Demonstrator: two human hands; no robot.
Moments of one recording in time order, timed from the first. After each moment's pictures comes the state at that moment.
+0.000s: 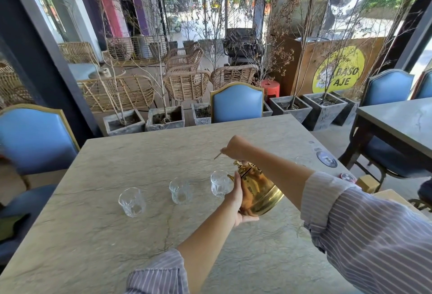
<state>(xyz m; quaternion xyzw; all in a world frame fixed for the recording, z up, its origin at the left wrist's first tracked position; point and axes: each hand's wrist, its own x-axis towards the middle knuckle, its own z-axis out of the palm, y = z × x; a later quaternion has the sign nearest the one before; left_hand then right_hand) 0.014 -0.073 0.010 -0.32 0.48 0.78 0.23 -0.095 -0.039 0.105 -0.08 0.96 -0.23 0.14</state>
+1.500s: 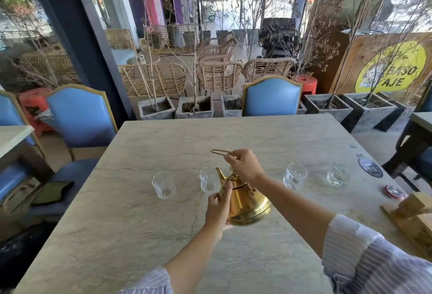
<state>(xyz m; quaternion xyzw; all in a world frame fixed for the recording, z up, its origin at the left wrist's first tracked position) 0.065 -0.177 -0.031 -0.38 0.58 0.72 0.05 -0.032 -0.102 0.055 -0.17 0.85 -0.50 0.07</state>
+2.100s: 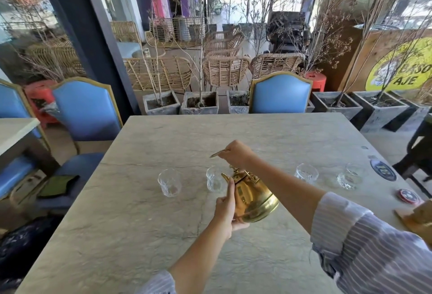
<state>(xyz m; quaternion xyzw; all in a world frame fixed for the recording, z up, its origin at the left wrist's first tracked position) 0.056 -0.183 -0.023 -0.41 0.47 0.78 0.10 -0.059 -0.152 0.076 -0.17 0.92 -0.31 0.20</state>
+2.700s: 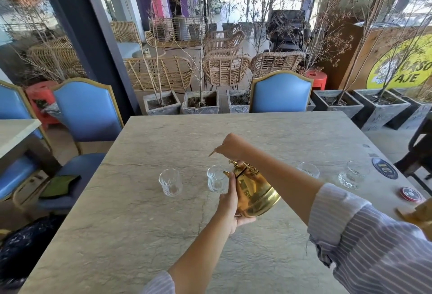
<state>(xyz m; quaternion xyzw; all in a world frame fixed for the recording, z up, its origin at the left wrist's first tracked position) 0.054 -0.179 -0.008 -0.38 0.44 0.81 0.10 -0.066 -0.166 0.094 -0.18 0.92 -0.27 0.21</state>
